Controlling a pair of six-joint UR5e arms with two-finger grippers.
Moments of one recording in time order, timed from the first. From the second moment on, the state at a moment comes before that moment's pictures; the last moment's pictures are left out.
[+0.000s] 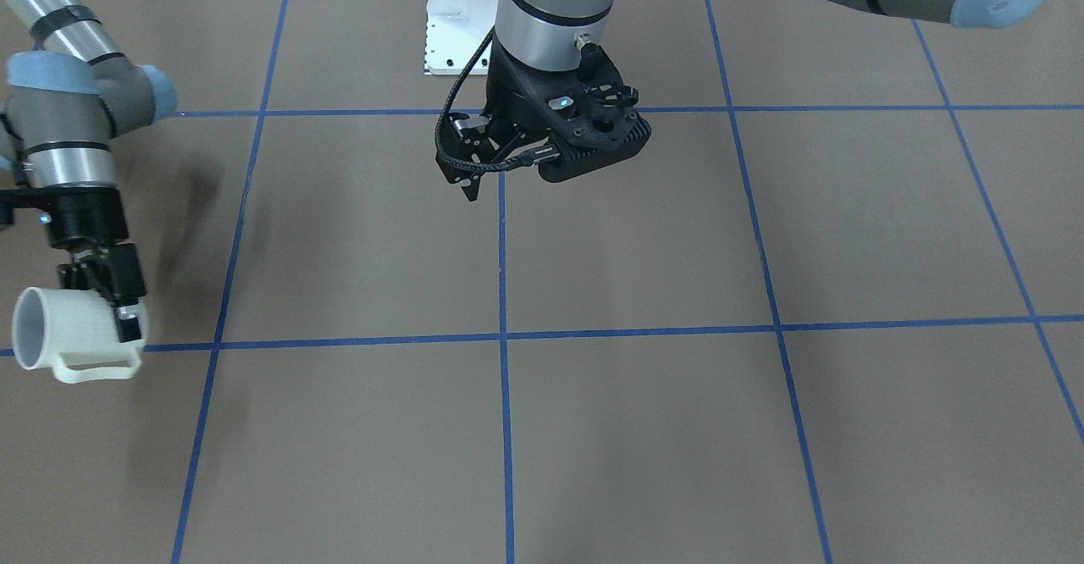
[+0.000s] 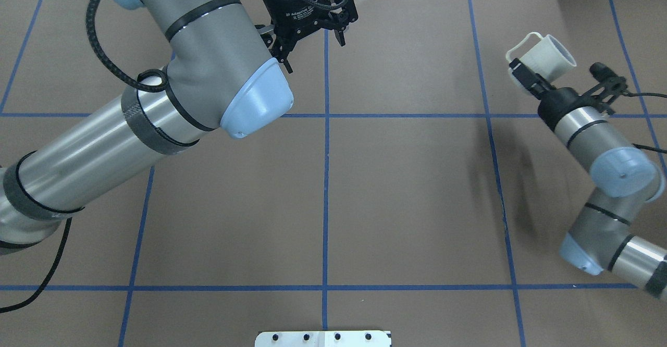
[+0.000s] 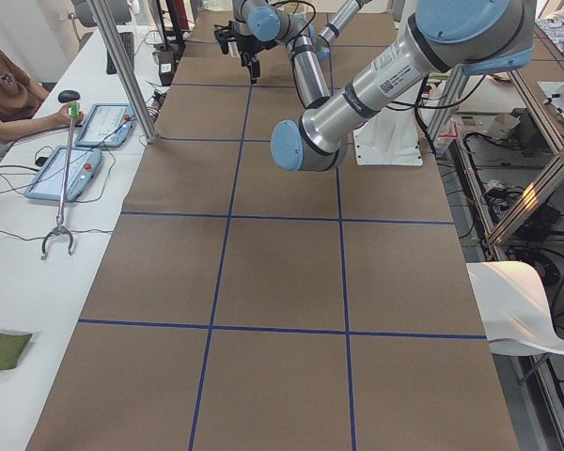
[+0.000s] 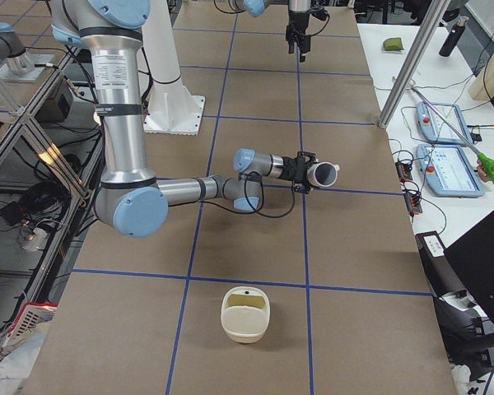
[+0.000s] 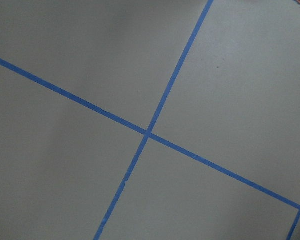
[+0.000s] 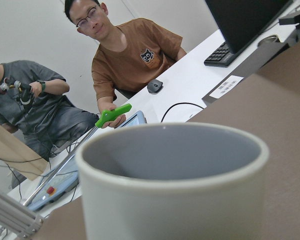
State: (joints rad) left arm -0.80 -2.64 -1.61 -1.30 -2.12 -1.50; right arm 0.63 -1.42 1.45 -0.26 1.02 1.49
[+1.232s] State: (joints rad) left arm -0.71 -2.67 -1.54 -1.22 -2.09 -1.50; right arm 0.23 -0.90 1.44 -1.17 0.36 1.38
